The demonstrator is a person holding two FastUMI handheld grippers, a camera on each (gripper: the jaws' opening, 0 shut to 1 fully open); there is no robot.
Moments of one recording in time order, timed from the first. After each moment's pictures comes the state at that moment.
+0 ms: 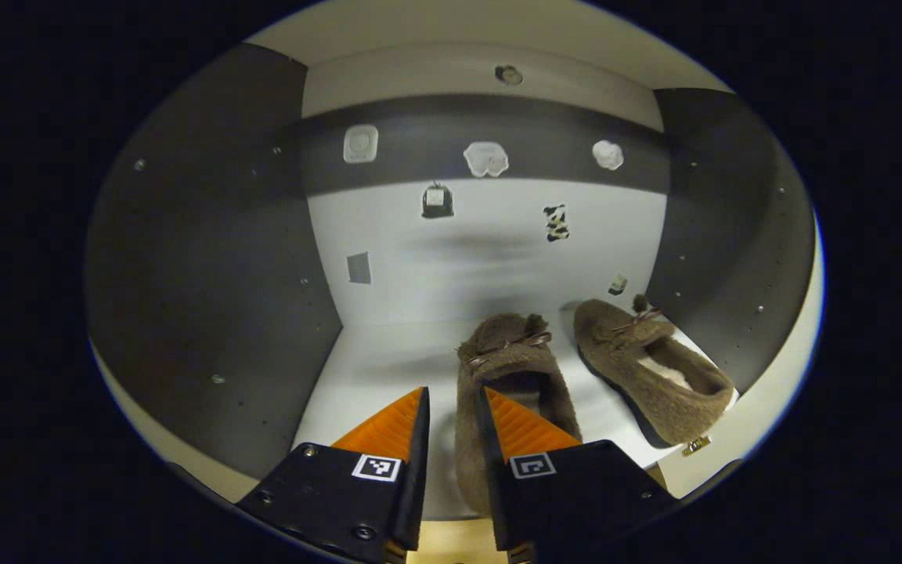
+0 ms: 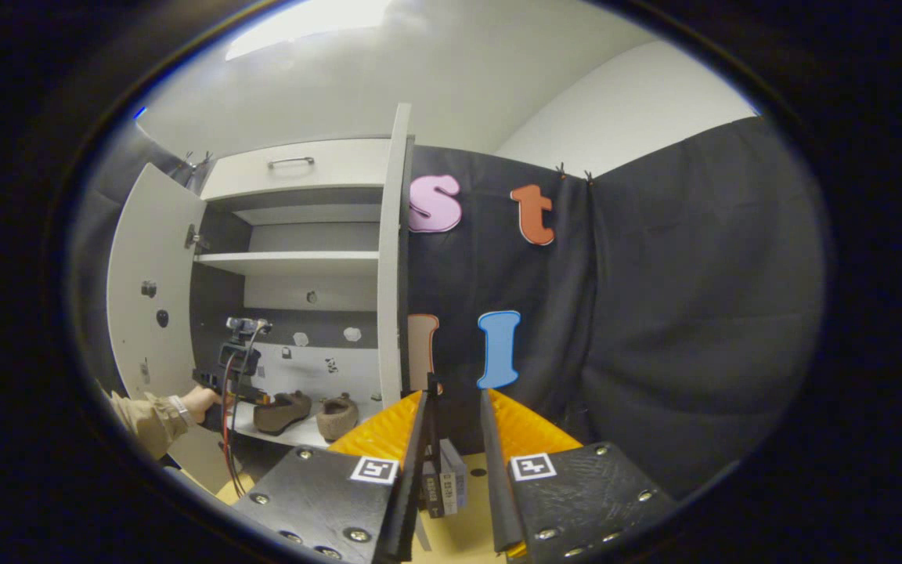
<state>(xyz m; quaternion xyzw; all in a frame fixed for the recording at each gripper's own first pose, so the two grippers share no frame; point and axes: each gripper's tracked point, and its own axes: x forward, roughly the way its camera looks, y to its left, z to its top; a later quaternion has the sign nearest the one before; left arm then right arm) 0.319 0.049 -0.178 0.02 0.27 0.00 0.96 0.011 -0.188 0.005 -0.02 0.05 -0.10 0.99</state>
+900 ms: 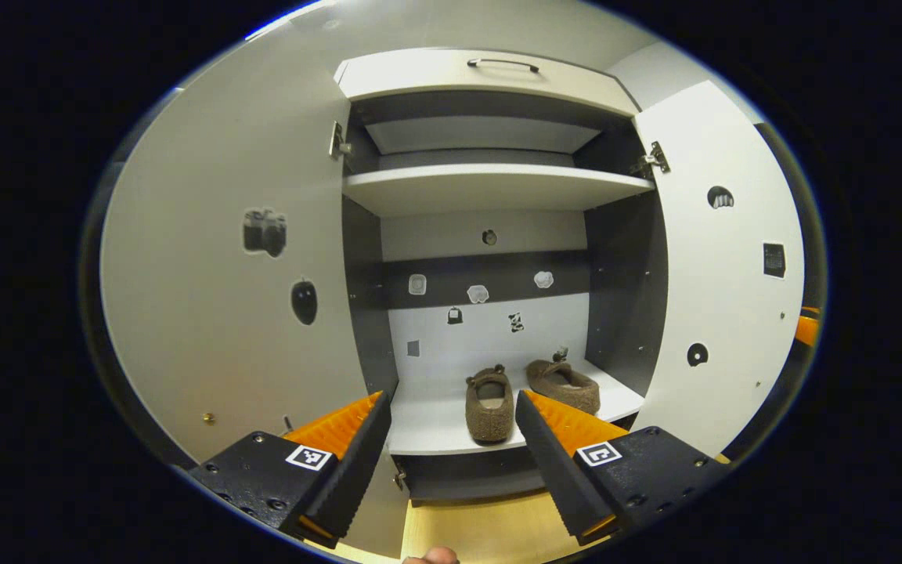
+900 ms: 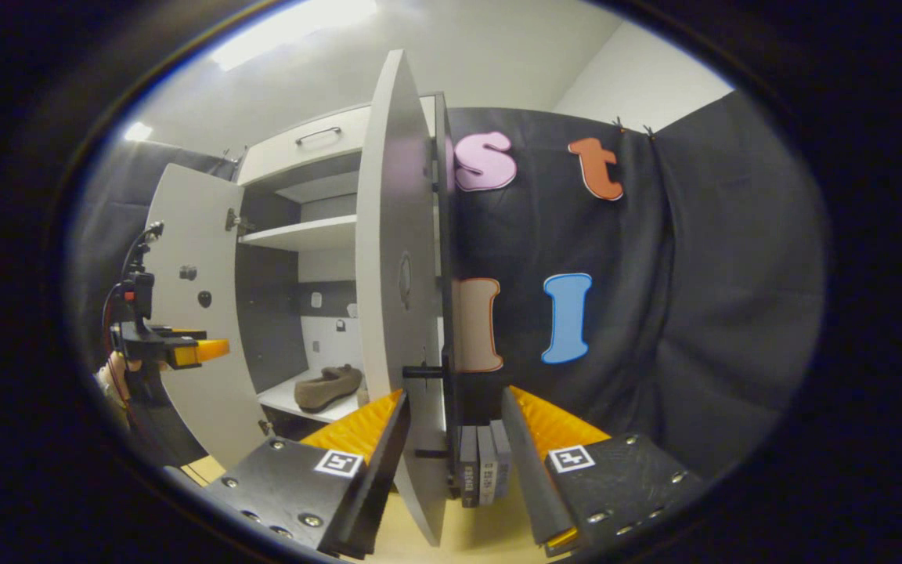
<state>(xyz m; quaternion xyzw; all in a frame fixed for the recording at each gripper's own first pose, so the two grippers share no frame) 0.109 0.041 -0.014 0.02 0.08 0.01 1.00 0.066 -0.186 -0.040 0.01 0.11 0.05 0.99</state>
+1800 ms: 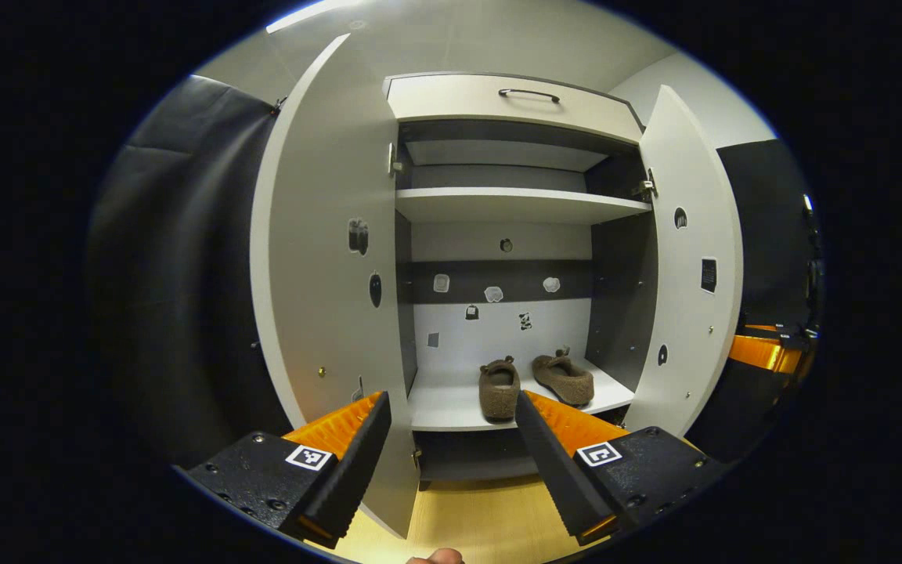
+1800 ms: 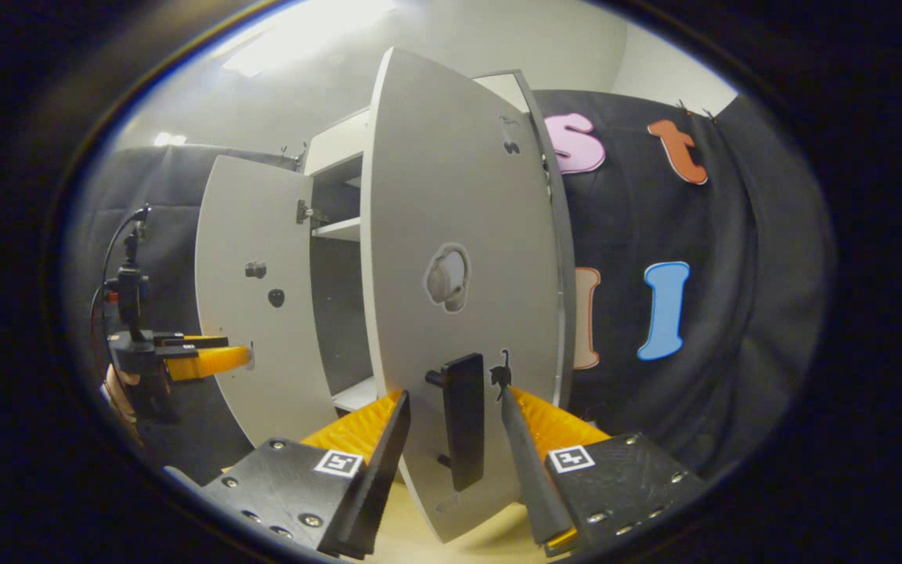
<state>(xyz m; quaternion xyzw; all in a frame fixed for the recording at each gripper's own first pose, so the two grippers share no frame) 0.035 0.068 -0.010 0.00 0.08 0.03 1.00 0.089 -0.062 -0.056 0.04 0.14 0.18 0.97</state>
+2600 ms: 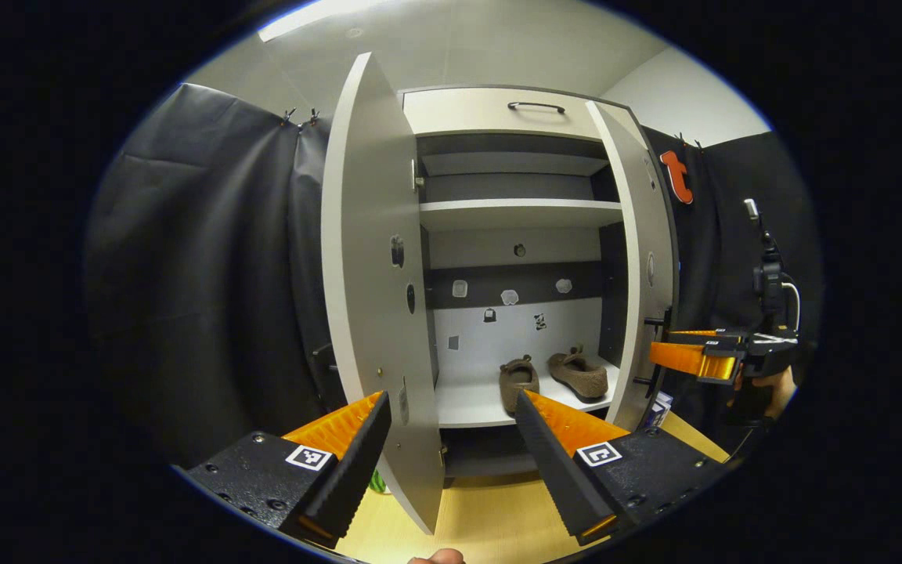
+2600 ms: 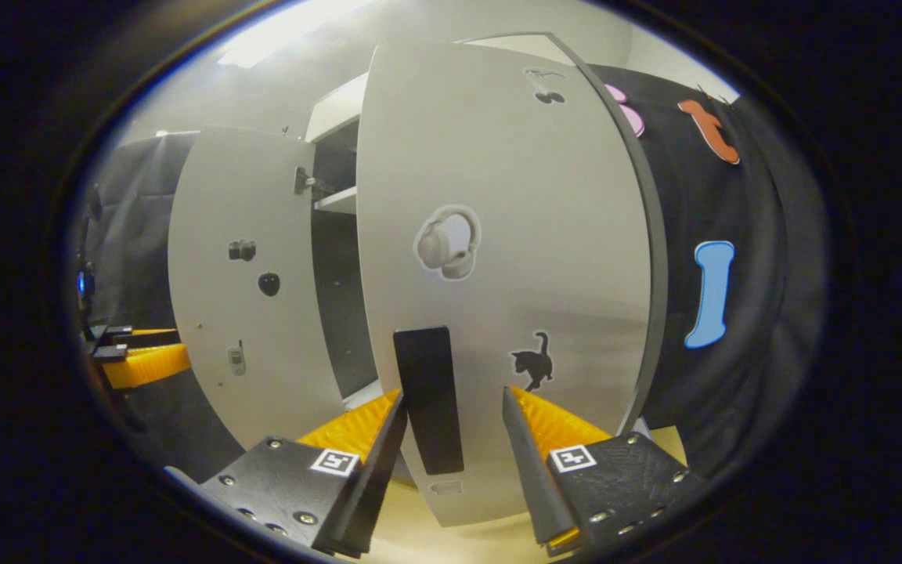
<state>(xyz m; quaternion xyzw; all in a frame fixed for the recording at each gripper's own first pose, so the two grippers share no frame) 0.005 0.094 0.005 0.02 0.07 0.05 1.00 0.147 0.016 -0.101 0.03 0.17 0.19 0.97</state>
